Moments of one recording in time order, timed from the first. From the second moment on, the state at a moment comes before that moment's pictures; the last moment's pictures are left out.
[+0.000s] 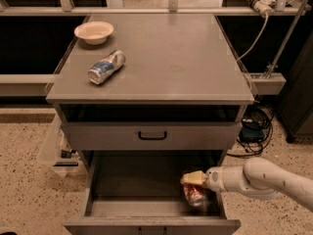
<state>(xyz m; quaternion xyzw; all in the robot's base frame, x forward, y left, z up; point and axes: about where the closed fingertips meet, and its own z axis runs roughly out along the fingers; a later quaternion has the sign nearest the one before) 0.510 -0.151 0.467 0.00 0.90 0.40 0.17</state>
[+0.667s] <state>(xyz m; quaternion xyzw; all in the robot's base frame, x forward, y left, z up) 0.510 -0.151 0.467 0.00 0.90 0.40 0.17</state>
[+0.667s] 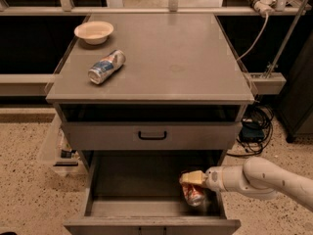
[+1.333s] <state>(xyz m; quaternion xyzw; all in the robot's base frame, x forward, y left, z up) 0.510 -0.150 0.467 0.00 0.90 0.40 0.17</state>
